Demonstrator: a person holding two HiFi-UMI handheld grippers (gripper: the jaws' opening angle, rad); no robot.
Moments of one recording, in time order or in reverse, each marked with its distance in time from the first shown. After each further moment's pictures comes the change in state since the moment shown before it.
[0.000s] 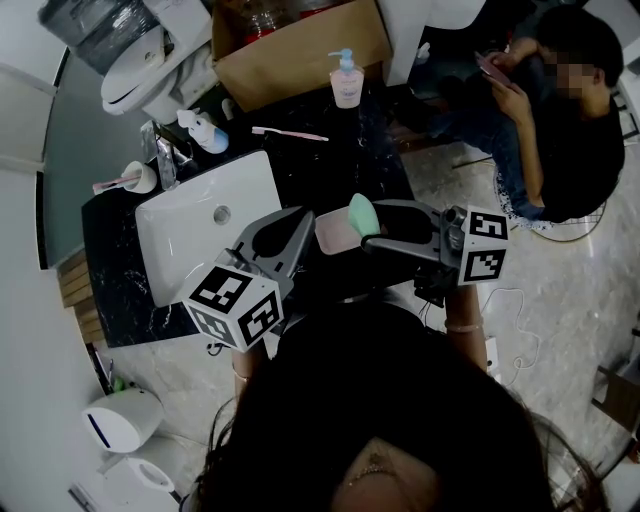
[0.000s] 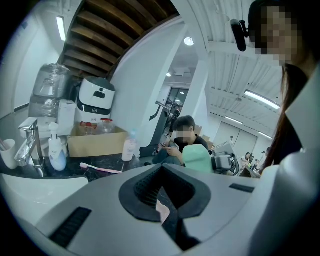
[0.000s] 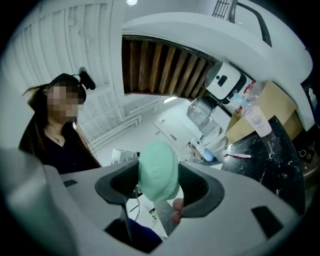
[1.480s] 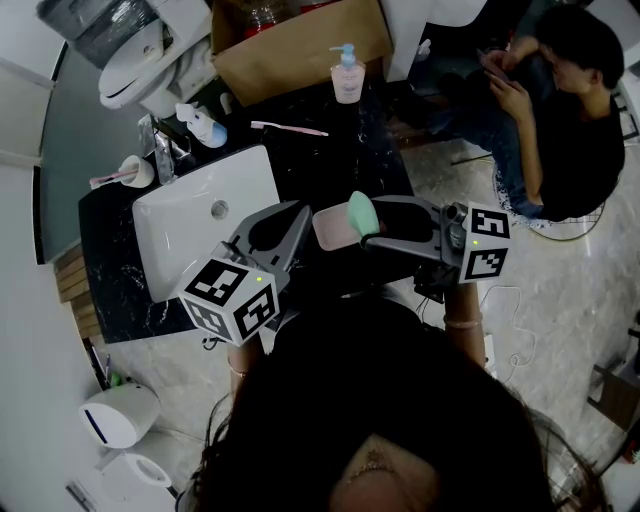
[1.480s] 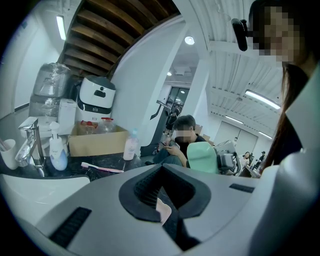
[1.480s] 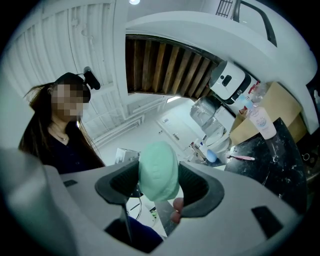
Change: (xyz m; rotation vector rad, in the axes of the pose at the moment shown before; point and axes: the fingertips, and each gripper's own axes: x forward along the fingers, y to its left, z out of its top) left arm 0.000 0.006 -0.001 -0.003 0.011 0.002; right arm 0.003 0.006 0.003 -0.028 0.005 0.034
